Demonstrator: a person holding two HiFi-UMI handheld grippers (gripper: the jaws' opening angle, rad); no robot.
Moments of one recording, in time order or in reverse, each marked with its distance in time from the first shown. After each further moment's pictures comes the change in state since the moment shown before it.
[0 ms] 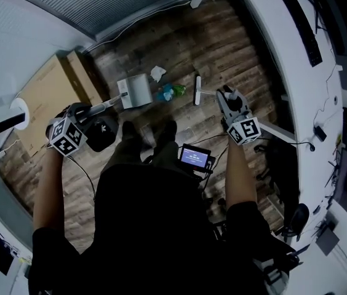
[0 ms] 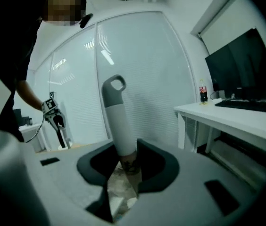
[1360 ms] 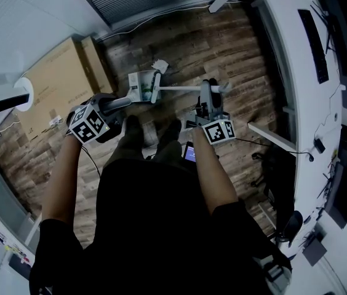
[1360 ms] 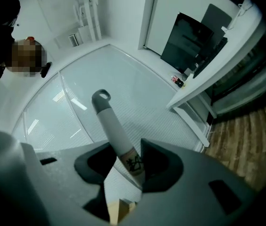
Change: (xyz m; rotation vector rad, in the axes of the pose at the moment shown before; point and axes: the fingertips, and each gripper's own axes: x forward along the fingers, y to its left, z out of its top) left arm 0.005 -0.025 0.000 -0.146 -0.150 -0.070; right arm 0.083 0.112 0.044 0.599 -0.395 -0.117
